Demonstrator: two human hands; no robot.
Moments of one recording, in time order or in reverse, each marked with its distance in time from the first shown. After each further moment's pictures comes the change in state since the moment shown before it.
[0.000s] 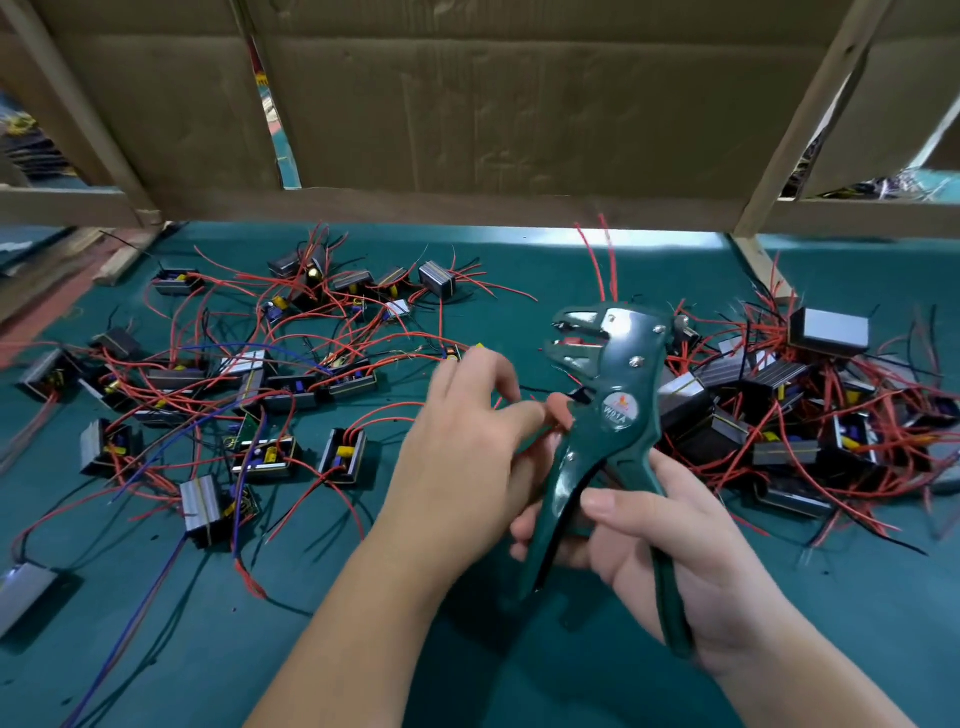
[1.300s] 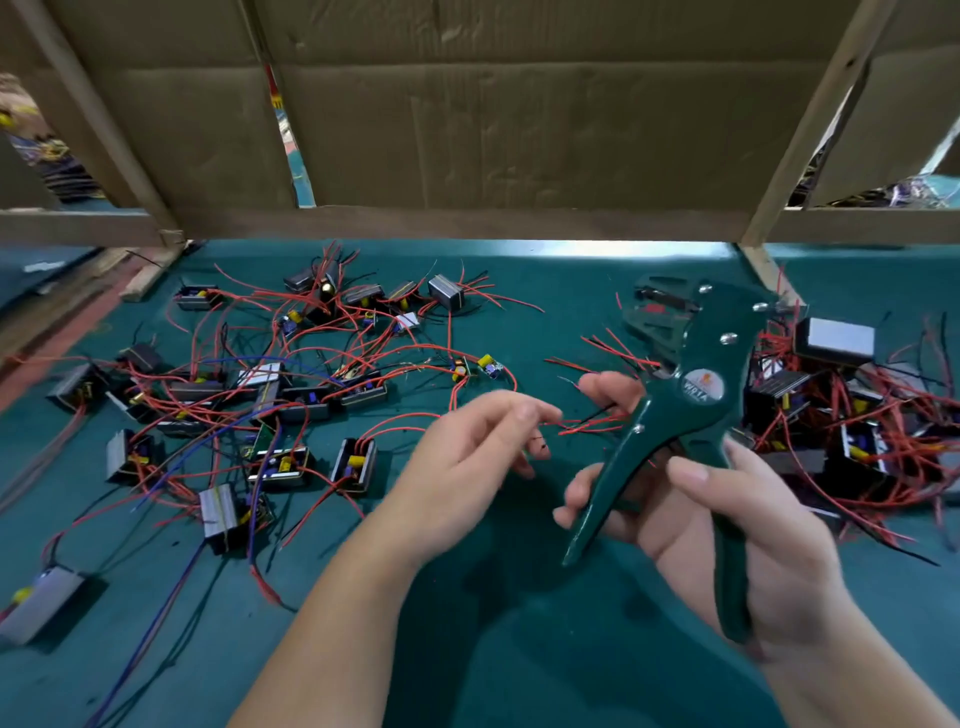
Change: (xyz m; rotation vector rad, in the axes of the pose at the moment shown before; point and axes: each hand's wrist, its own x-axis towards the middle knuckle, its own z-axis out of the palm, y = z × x) left_hand 0.001 -0.004 -0.008 -0.944 -0.279 -0.386; right_hand -0.001 -0.019 -0.017 0.066 -0.102 -0.151
